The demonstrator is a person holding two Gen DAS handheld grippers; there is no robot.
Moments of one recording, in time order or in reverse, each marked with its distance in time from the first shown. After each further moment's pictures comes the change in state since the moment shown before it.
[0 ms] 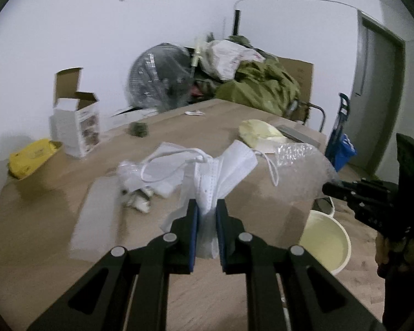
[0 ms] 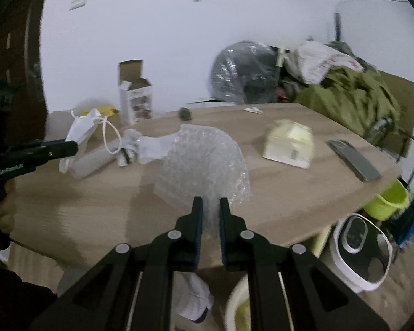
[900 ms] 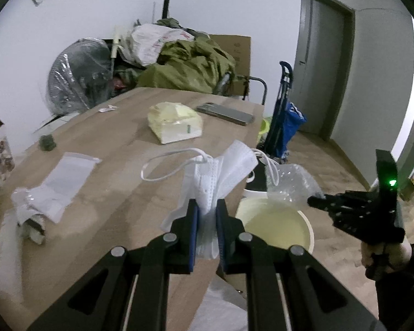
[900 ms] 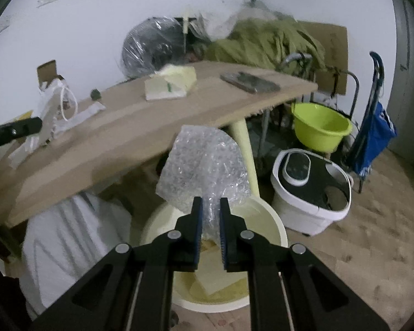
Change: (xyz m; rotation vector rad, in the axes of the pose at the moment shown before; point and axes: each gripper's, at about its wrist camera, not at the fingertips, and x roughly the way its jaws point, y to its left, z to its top) left arm 0.071 -0.113 0.005 0.183 0.090 -0.266; right arm -0.041 -0.116 -0.111 0.260 0.126 -0.287
